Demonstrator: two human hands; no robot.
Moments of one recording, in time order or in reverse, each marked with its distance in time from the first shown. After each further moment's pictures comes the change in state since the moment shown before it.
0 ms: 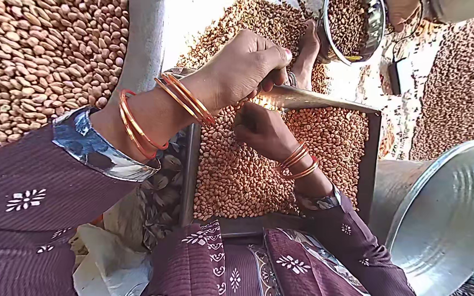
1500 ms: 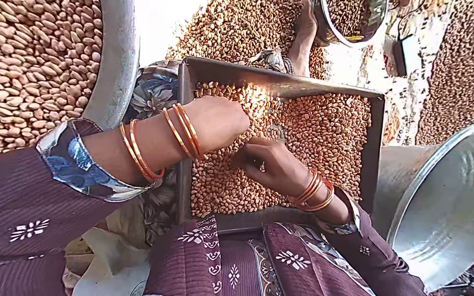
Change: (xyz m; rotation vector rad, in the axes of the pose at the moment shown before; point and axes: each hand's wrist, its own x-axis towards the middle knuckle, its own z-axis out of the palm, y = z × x) left_hand -0.024 -0.020 0.018 1.351 -0.635 0.015; right_hand -0.069 0.008 0.012 -0.040 -0.065 -0.165
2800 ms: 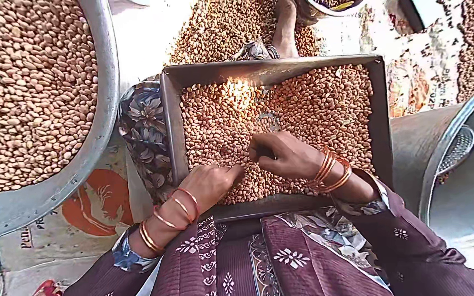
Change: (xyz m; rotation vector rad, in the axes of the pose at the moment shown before) left_hand -0.038 0.067 0.133 -0.145 0.631 0.110; right_hand -0.041 0.006 -0.020 0.126 -0.088 0.163
